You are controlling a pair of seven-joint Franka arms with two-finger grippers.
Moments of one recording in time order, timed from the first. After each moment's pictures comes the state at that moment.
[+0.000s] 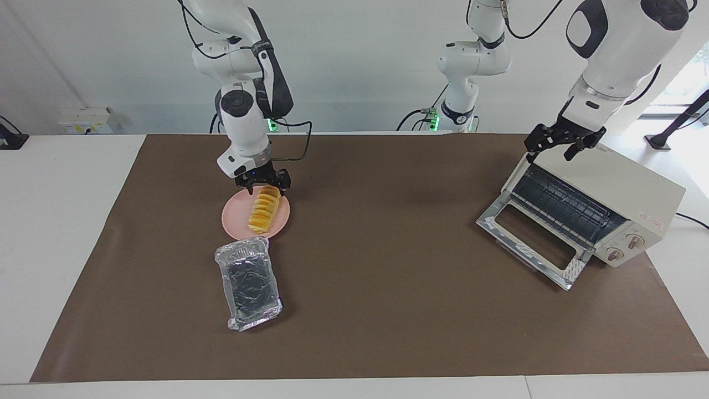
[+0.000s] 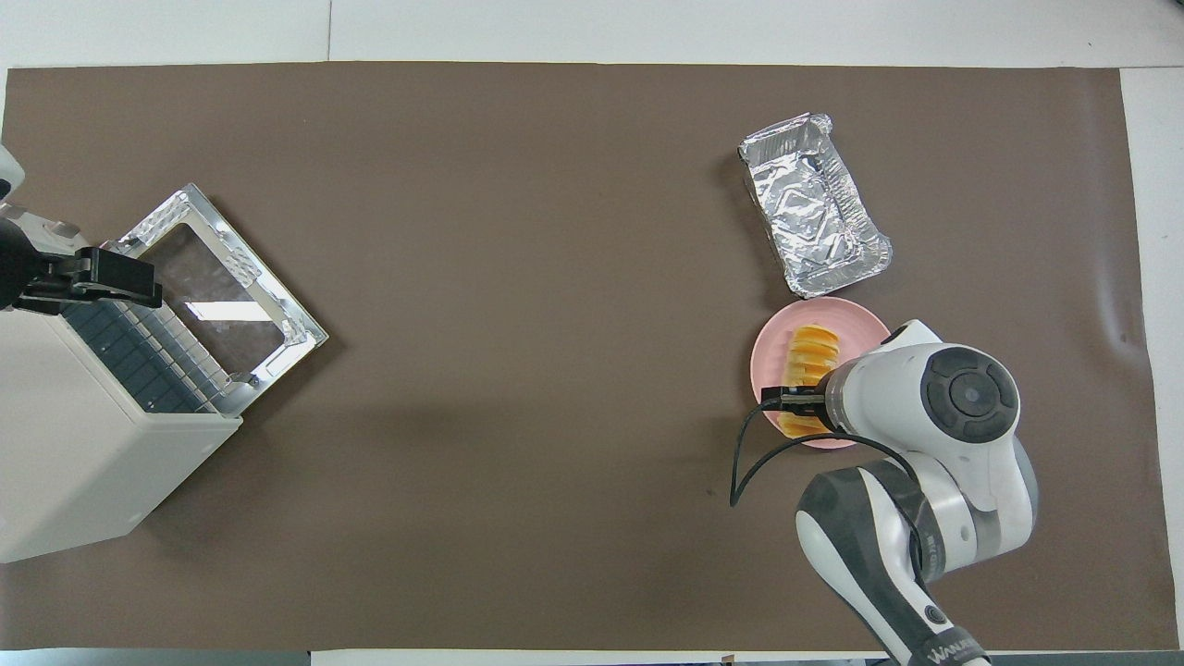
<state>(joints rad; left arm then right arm) -0.10 -0.04 0.04 -1.69 -0.01 1.63 -0.04 0.10 -0.07 0.17 -2.45 0.02 2.38 0.33</state>
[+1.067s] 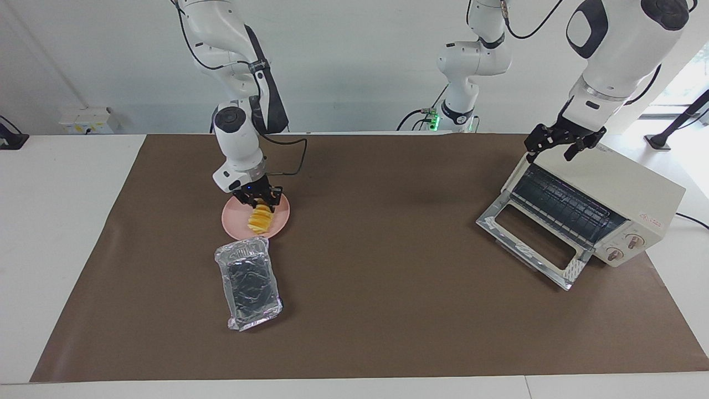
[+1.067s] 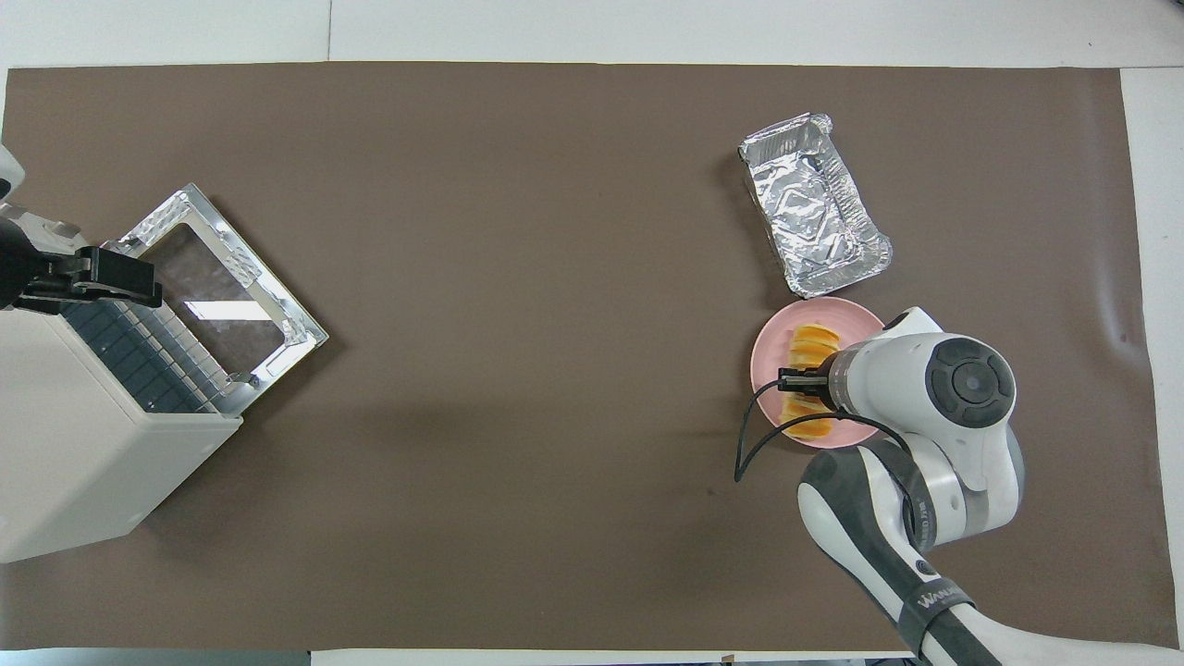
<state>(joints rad) -0.10 -0.04 0.04 -1.69 -0.01 1.63 -0.04 0.07 0.01 0.16 -2.44 0.02 2.51 0.31</state>
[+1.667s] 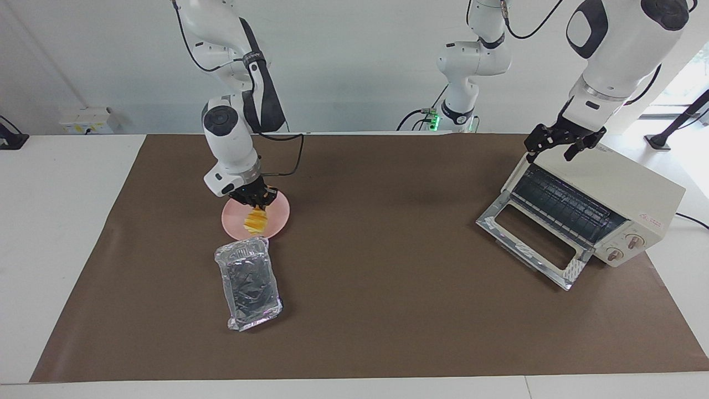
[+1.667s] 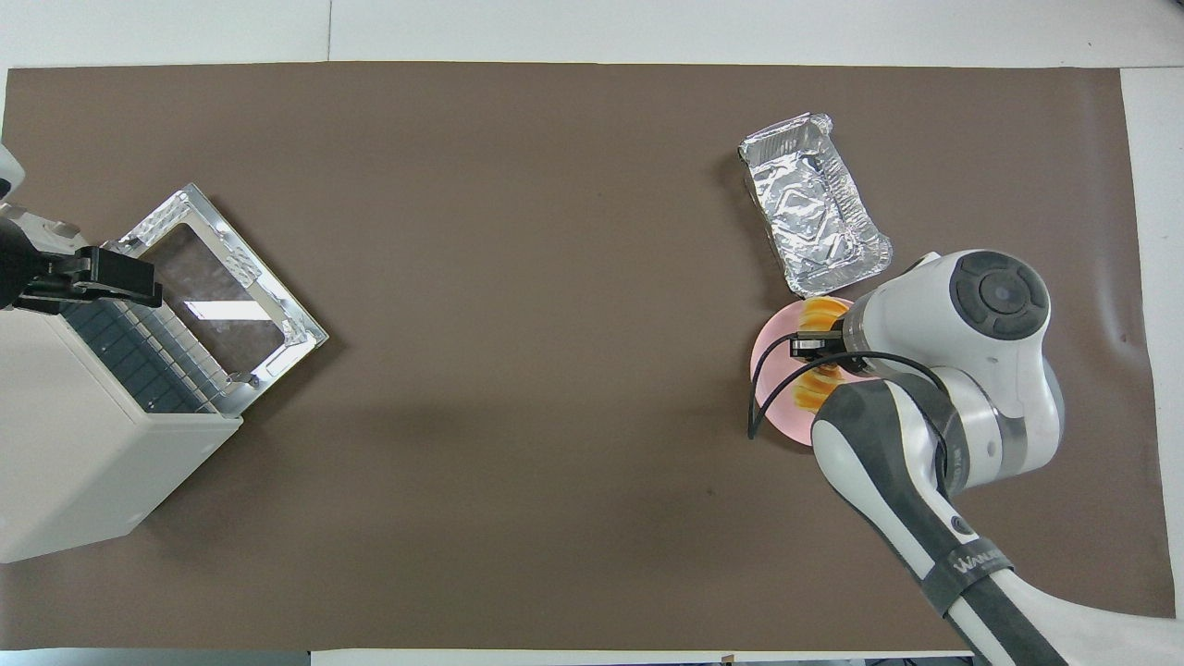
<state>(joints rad) -0.10 -0.04 0.04 -1.69 -0.01 1.63 -0.04 0.05 0.06 0.16 -2.15 0.02 2.16 0.28</state>
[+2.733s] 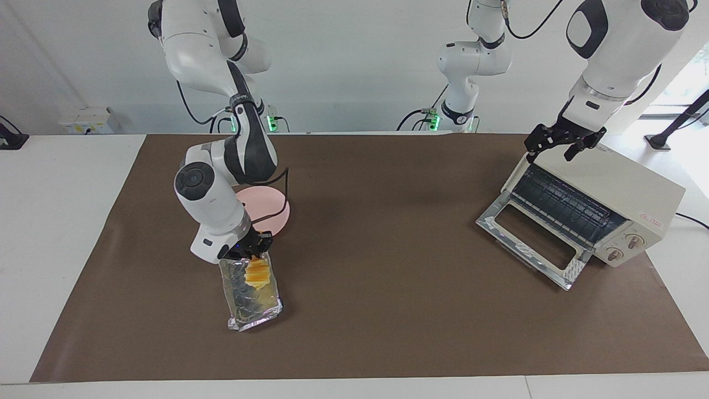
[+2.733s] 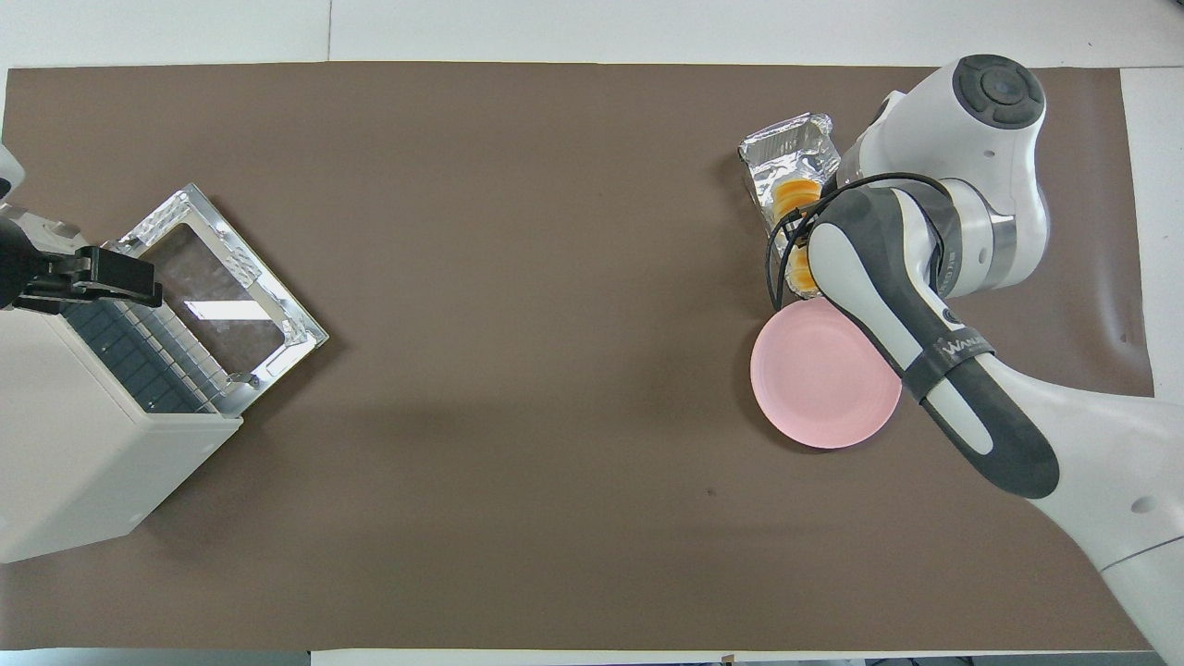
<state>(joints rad) -0.10 -0.04 0.04 -1.69 -0.01 1.63 -0.04 0.02 0.50 0.16 -1.59 0.01 2.08 -0.12</state>
